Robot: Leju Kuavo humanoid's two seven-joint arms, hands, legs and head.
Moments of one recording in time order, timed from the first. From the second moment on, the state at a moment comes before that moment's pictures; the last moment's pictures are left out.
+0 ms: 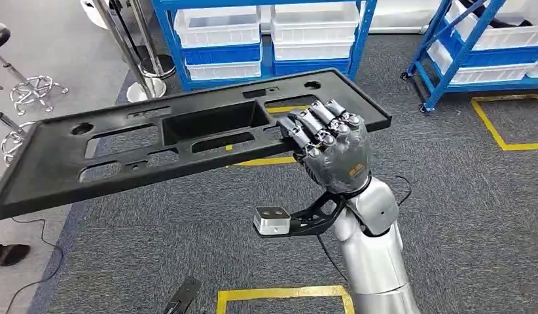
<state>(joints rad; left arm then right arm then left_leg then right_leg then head) -0.25 -0.21 0.79 -0.22 -1.24 0.11 -0.38 -0.46 0.26 0.17 -1.64 1.30 -0.70 -0.69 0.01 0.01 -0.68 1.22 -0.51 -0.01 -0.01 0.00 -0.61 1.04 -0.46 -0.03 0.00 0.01</state>
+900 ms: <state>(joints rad) -0.25 -0.21 0.77 -0.22 -1.24 0.12 -0.38 -0.47 0.23 0.19 -1.60 1.21 -0.70 -0.69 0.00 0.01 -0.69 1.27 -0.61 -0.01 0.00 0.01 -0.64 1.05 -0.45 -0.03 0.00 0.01</state>
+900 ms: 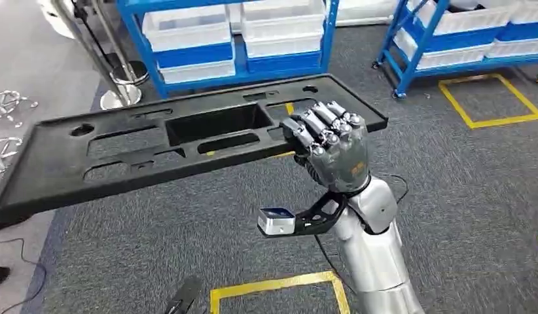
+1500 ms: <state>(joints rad) -0.26 -0.20 0.76 -0.22 -1.24 0.13 -0.38 -0.47 0.23 0.20 -1.60 1.19 -0.70 -0.69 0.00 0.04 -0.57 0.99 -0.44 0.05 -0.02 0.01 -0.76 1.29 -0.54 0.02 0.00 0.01</state>
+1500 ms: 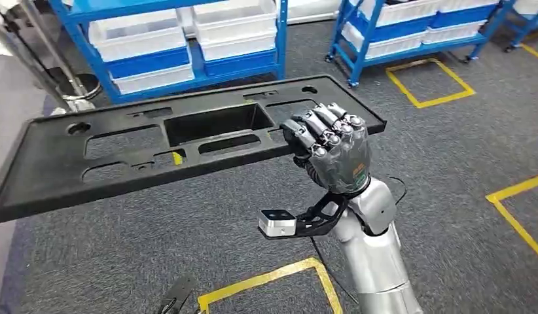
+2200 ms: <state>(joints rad) -0.26 -0.20 0.76 -0.22 -1.24 0.12 -0.38 -0.47 0.23 0.20 -1.61 1.18 -0.70 -0.69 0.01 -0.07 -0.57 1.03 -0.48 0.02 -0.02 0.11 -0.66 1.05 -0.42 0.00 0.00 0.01</state>
